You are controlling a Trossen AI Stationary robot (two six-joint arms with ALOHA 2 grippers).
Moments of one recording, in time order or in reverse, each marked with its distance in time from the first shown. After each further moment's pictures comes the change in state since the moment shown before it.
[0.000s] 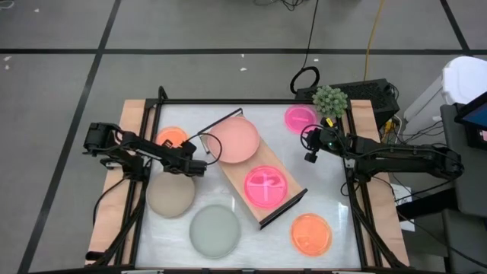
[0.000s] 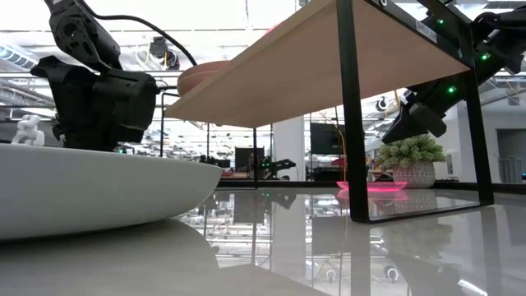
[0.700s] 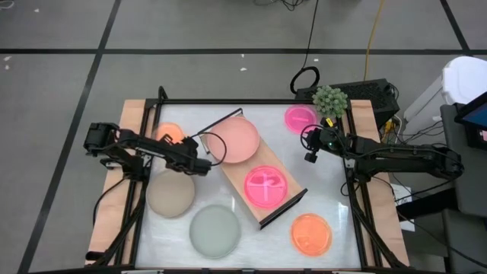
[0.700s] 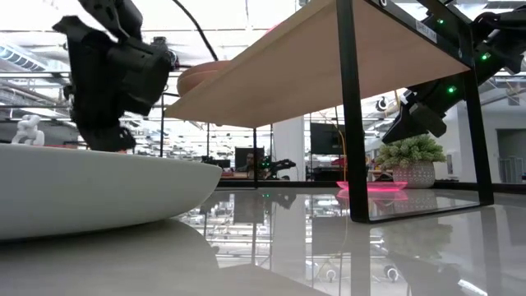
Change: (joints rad) left arm -0.022 0.000 0.238 -0.438 0.004 -0.042; right arm 0.000 0.000 0.000 0.000 0.001 0.000
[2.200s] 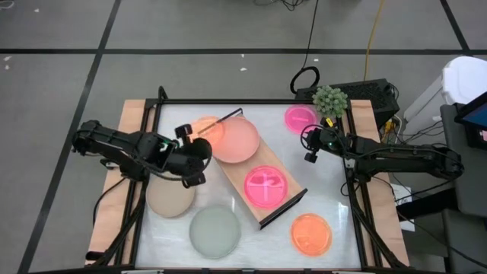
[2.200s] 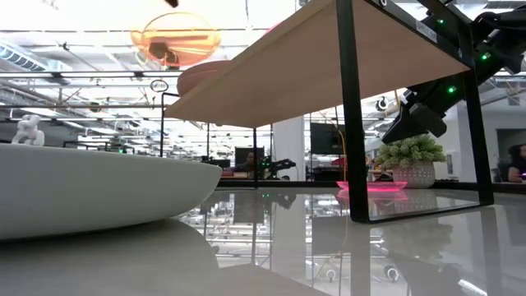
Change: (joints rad) left arm -0.268 -0.115 0.789 -0.114 0.043 0.640; right arm 0.000 -0.001 0.000 0.000 -0.002 -0.002
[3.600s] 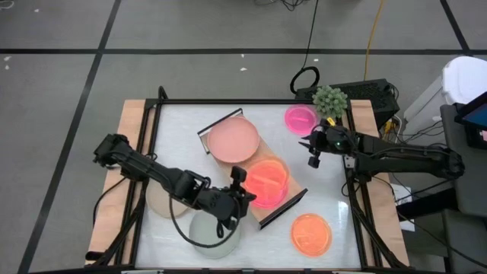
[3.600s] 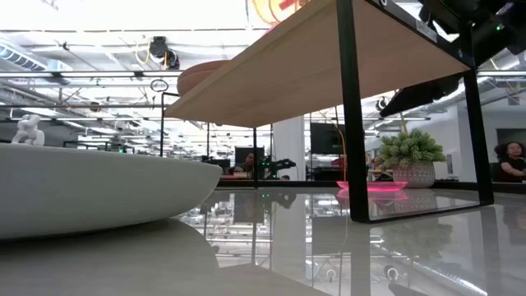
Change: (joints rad) left arm -0.143 0.291 0.000 0.776 0.100 0.671; right arm 0.071 -0.106 0.099 -0.134 -0.183 0.133
